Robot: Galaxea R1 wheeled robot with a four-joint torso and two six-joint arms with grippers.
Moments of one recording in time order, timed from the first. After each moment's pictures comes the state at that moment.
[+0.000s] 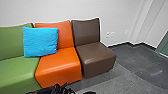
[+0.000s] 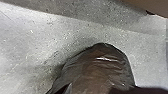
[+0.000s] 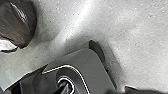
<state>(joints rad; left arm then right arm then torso) 0.62 2.78 -2.45 -0.61 0.58 -0.14 -1.43 1.82 -1.31 0.40 0.09 0.11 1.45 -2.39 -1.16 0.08</state>
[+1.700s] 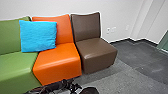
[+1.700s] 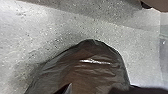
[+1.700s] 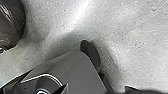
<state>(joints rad) 0.56 2.90 -2.47 -0.61 0.59 -0.19 -1.42 1.82 -1.31 0.40 0.09 0.11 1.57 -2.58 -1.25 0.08</state>
